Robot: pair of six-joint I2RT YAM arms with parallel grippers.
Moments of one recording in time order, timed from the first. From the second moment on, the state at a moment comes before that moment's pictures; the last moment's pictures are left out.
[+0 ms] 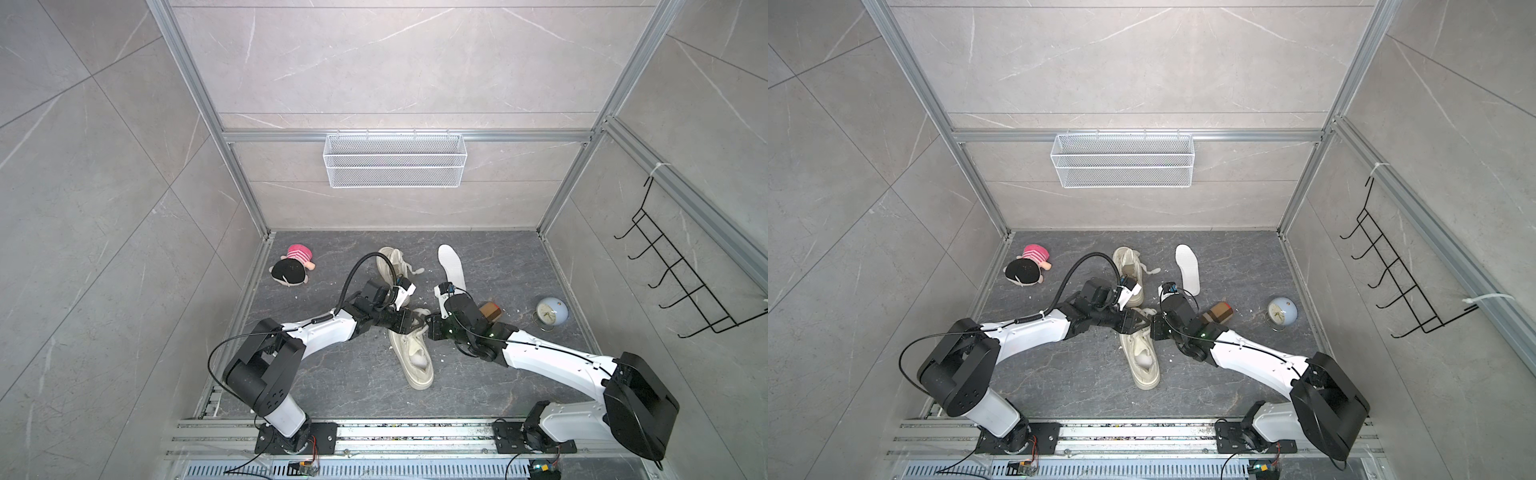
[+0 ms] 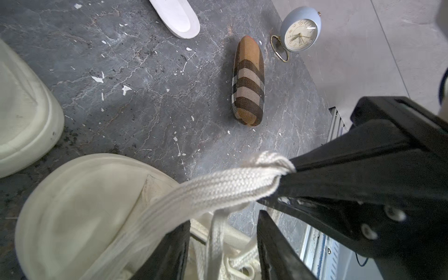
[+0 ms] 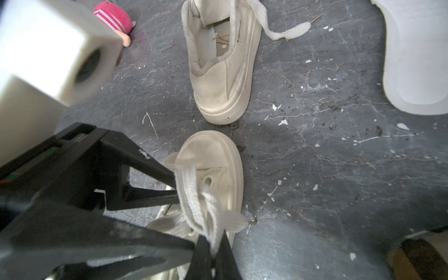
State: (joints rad) left arm -0.67 1.62 0.90 -0.01 0.58 -0.30; right arm 0.77 1.34 0.74 -0.08 0.05 0.55
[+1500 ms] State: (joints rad) left arm -0.62 1.05 0.55 -0.18 -0.03 -0.59; right arm 0.68 1.41 0.80 -0.65 0.50 0.75
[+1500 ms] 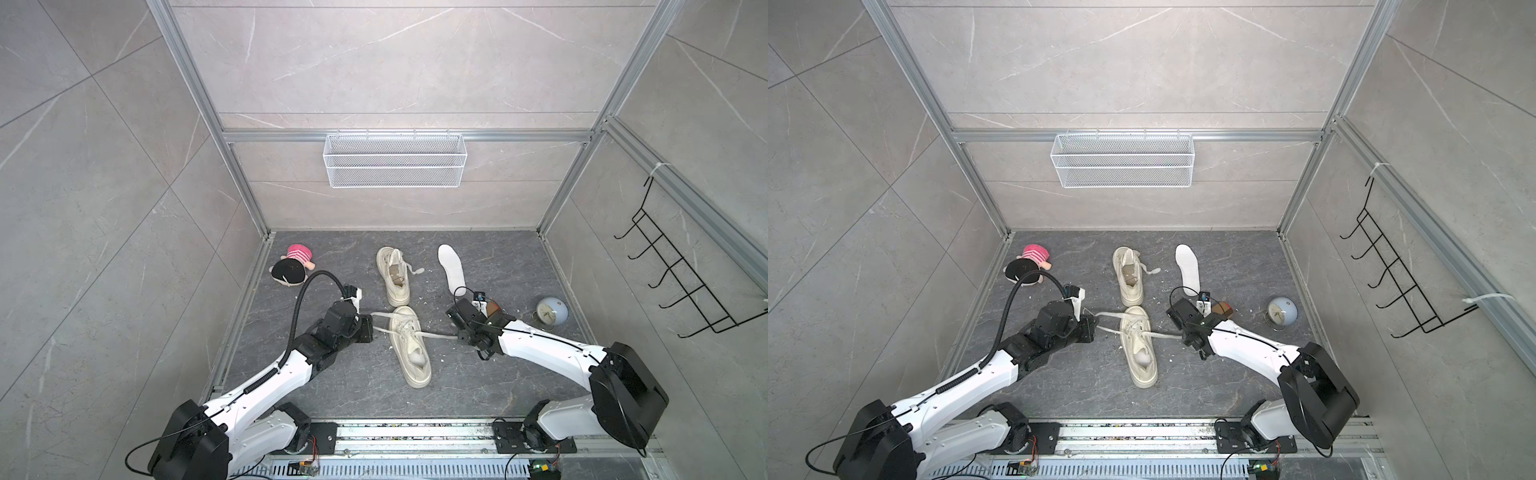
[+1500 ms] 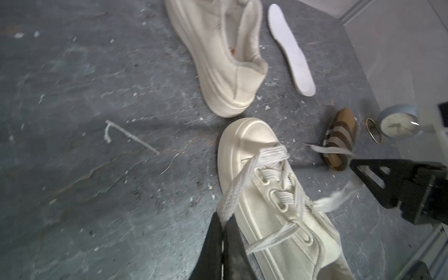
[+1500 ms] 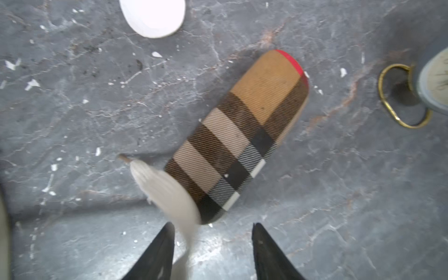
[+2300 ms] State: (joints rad) left arm -0.64 0.97 0.50 -0.31 0.25 -0.69; right arm 0.98 1.37 0.90 -0.62 0.00 0.45
